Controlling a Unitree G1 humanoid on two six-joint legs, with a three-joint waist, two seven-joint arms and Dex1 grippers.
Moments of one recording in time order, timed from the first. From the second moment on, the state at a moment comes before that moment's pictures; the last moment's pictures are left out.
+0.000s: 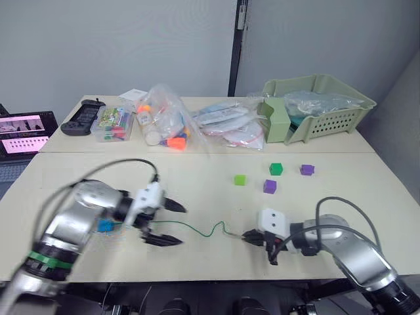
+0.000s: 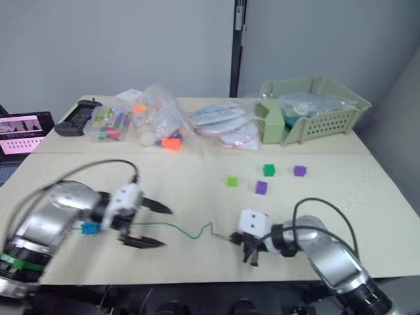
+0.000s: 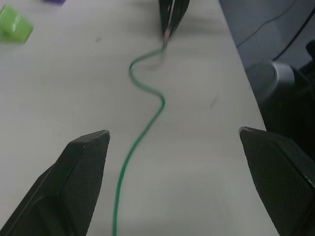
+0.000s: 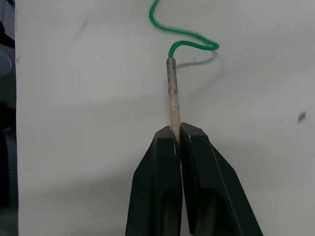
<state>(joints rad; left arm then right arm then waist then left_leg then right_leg) -0.41 0.74 -0.20 -0.11 -0.32 0.28 -1.40 -0.27 -0.75 0.32 -0.42 0.16 0.55 0.99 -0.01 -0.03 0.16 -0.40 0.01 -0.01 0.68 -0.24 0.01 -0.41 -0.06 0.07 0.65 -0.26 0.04</state>
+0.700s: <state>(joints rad) -0.50 0.46 -0.37 0.13 -0.11 0.02 -1.23 -0.34 -0.74 0.38 -0.44 0.13 0.64 0.98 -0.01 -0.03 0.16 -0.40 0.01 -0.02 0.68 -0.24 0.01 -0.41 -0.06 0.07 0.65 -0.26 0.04</state>
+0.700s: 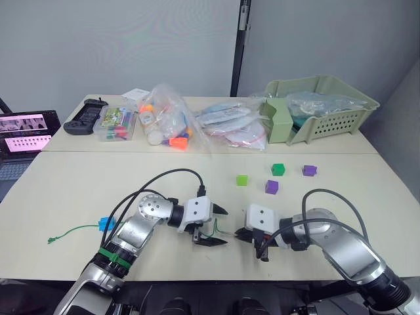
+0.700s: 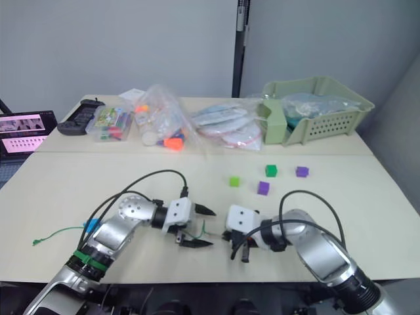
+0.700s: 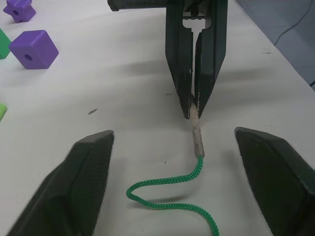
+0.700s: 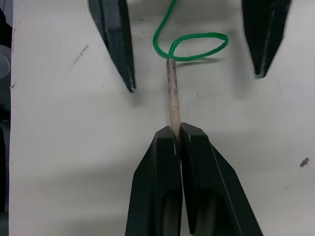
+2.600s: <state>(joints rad) -0.50 0.47 -0.35 0.14 -0.12 0.05 -1.23 -0.16 -0.23 -0.19 -0.38 0.03 0.74 0.07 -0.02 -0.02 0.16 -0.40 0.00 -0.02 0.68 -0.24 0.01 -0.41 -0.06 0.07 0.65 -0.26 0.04</state>
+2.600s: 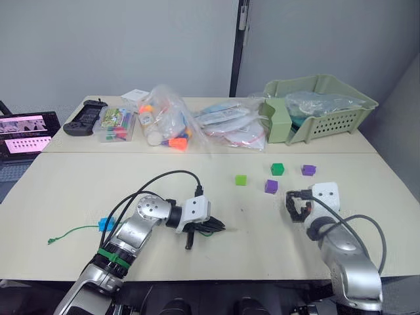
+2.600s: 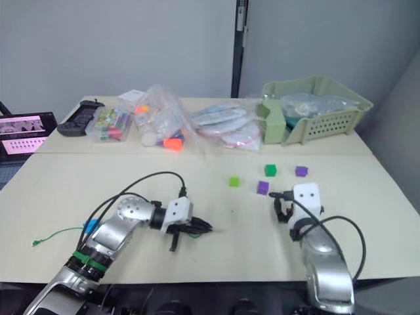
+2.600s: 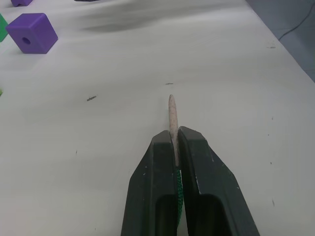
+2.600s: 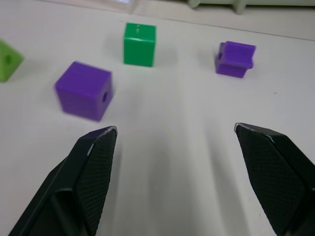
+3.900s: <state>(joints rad) -0.44 0.47 -0.35 0.03 -0.12 0.14 -1.16 -0.54 -0.31 -0.25 0.21 0.11 0.46 0.03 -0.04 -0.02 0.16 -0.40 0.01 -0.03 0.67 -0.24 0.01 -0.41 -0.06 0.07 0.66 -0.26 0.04</state>
